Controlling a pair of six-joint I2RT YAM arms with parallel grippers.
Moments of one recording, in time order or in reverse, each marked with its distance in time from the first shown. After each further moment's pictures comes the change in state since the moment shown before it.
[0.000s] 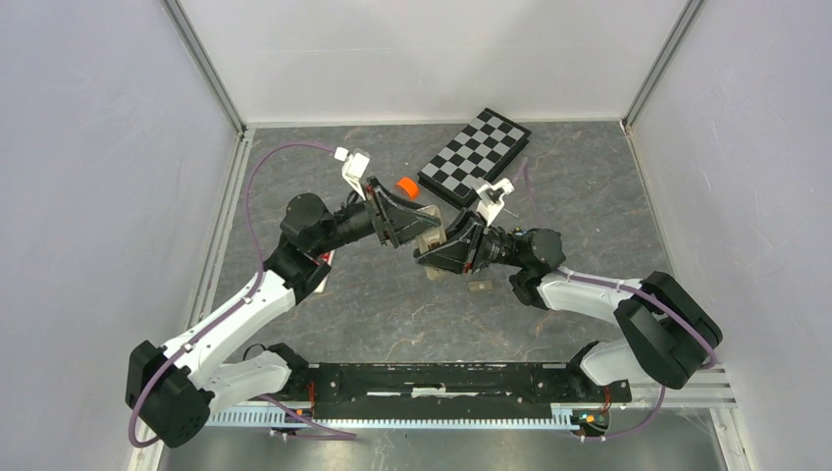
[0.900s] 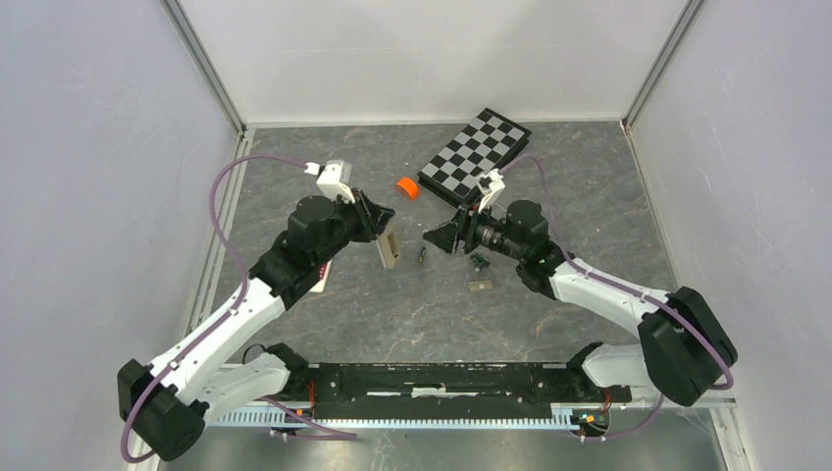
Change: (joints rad) left arm 0.013 -0.058 0.019 -0.489 -0.563 0.232; right arm -0.076 -0.114 0.078 -0.792 0.331 -0.427
